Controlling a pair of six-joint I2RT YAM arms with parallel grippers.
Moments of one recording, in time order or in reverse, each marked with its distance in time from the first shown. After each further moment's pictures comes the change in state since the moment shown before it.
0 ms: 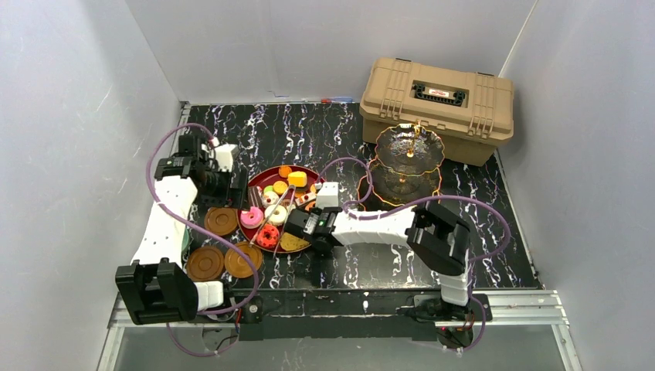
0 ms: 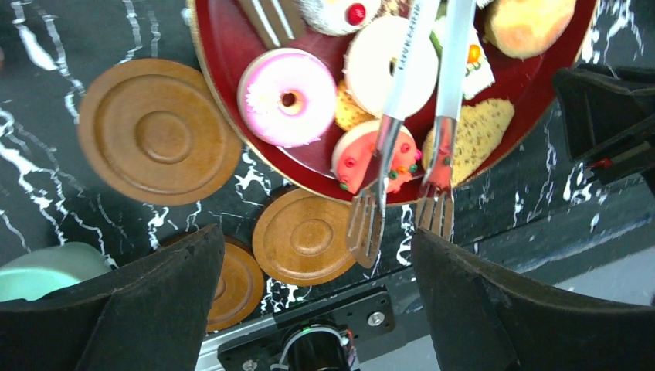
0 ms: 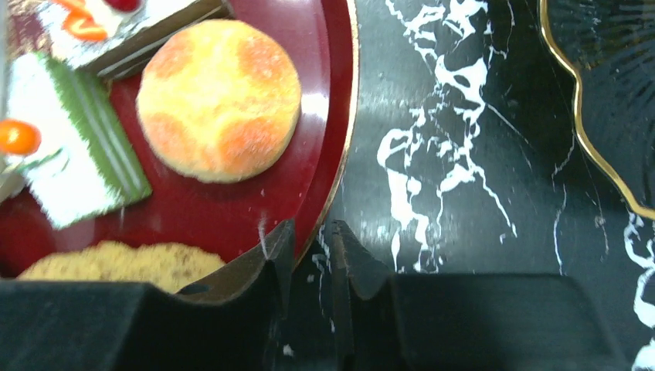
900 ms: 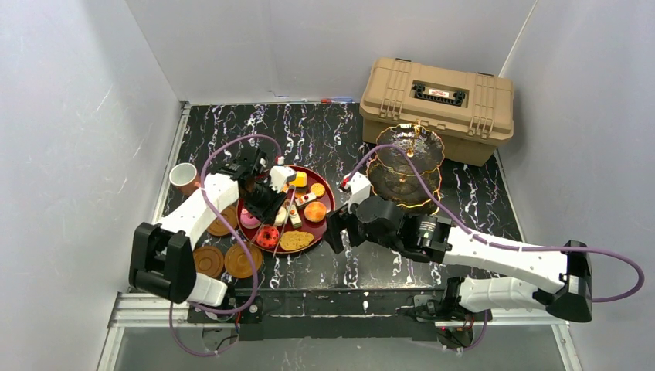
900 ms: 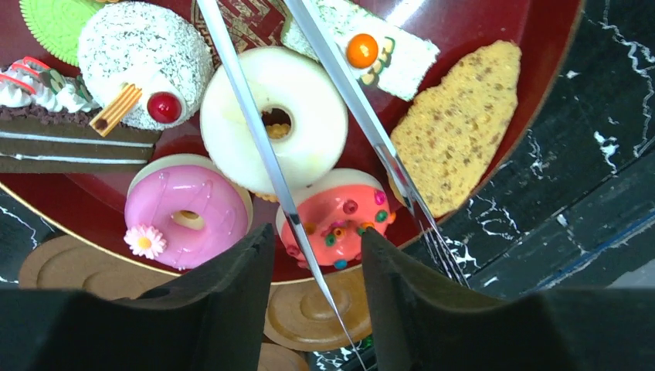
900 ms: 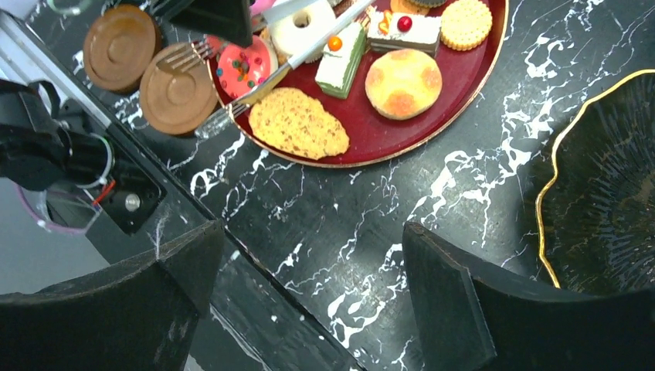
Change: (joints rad) left arm -0.405 0.138 -0.147 0.200 -0.059 0.197; right arm 0.010 -0.830 -0.369 0.271 -0.452 -0.645
